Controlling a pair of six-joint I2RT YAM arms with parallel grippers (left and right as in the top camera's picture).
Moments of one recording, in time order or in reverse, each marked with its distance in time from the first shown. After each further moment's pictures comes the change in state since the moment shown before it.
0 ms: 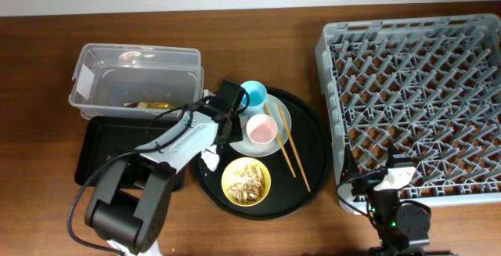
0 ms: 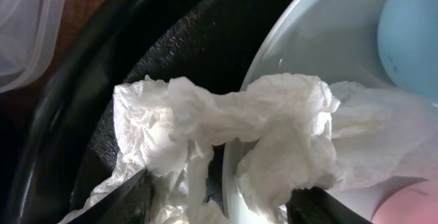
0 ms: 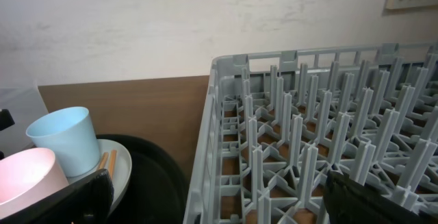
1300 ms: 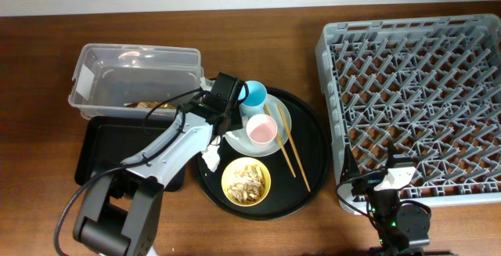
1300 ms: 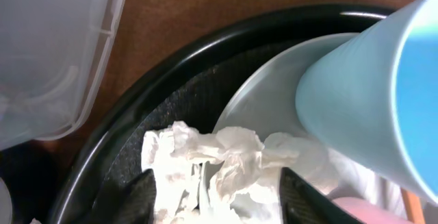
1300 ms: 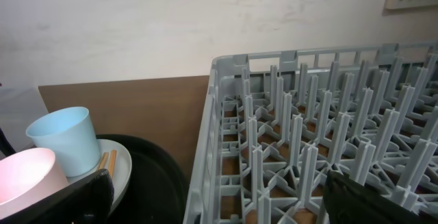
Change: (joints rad) left arm 0.000 -0.089 0.011 0.070 -0.048 -0.002; right arm 0.000 0.000 0.000 0.000 0.000 -0.001
